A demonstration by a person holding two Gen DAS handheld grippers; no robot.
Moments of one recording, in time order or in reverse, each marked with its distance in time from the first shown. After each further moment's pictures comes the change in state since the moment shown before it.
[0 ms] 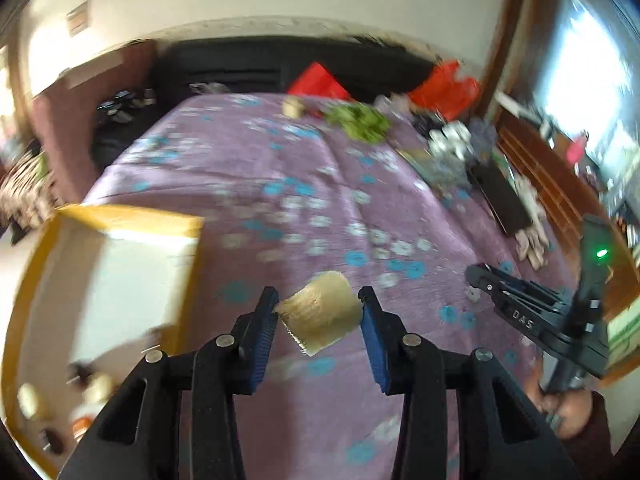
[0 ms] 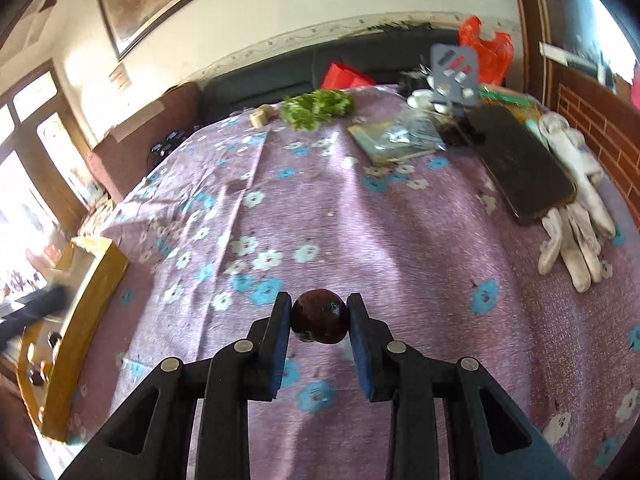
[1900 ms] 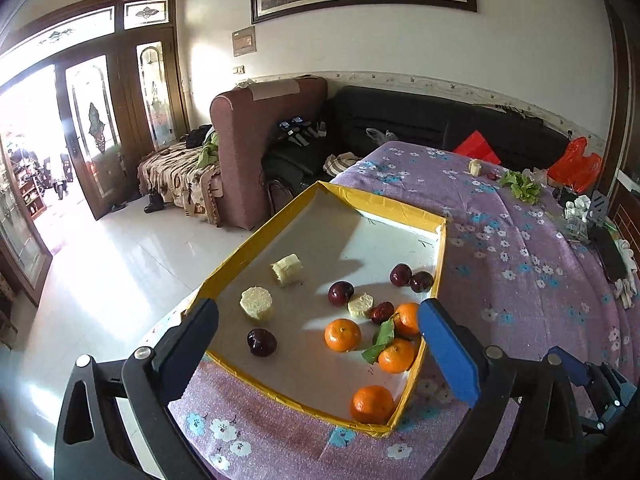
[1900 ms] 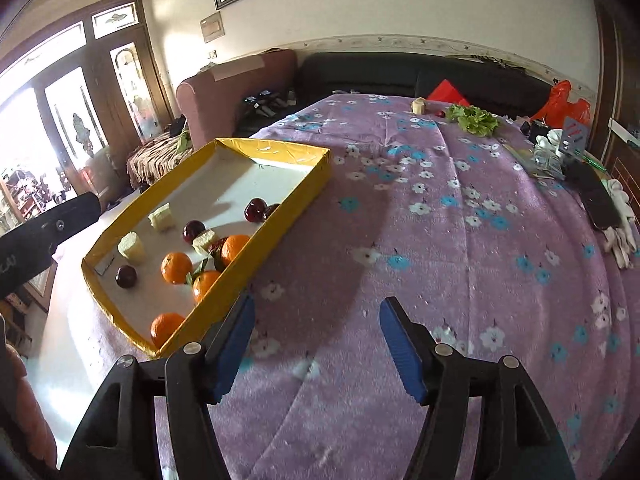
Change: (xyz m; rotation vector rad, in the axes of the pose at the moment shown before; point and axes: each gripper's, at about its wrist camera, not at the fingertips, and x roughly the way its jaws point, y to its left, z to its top) left arm -0.150 0.098 -0.102 -0.217 -0.209 0.475; right arm -0.071 0.225 -0.105 -0.261 0.019 0.107
